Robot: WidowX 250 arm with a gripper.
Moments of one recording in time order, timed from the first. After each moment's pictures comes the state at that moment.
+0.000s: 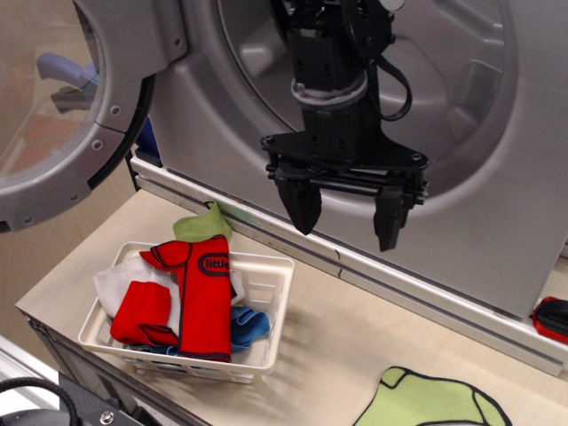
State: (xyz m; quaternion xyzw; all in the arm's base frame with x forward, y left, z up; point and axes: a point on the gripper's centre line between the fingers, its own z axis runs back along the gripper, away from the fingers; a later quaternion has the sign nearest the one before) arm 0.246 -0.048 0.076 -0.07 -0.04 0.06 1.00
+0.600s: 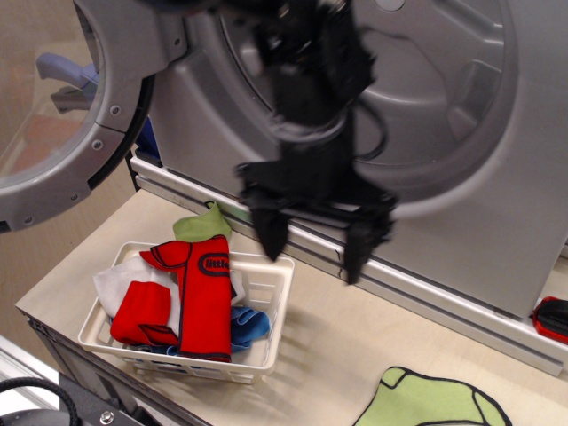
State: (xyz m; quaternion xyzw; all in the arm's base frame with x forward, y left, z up) arm 0.221 -0.024 0.063 -0.02 -0.02 0.07 1.00
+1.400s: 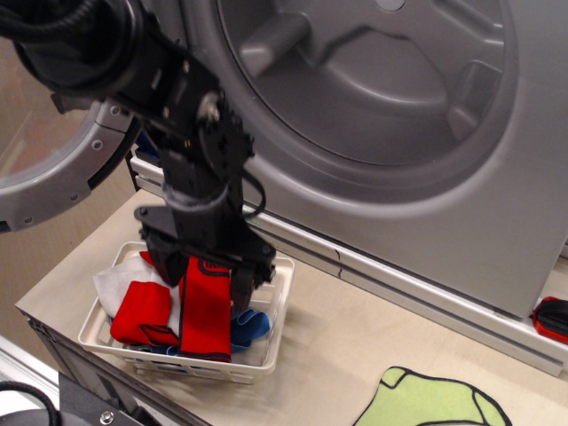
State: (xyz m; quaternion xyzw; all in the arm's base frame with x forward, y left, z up) arm 0.200 0.041 0.007 0.05 -0.05 0.09 0.99
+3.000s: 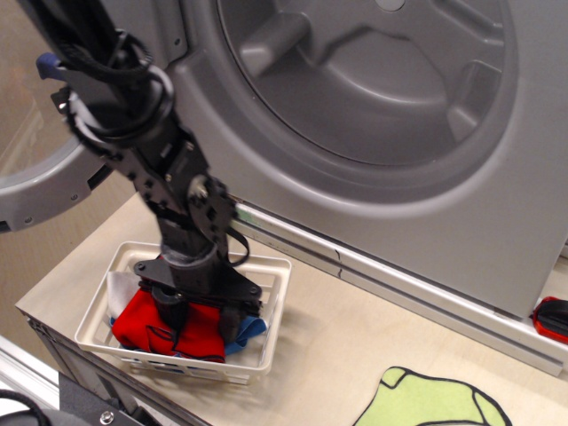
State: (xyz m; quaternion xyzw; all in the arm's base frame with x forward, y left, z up) arm 0.200 0.061 -0.055 0.02 -0.05 0.15 0.99
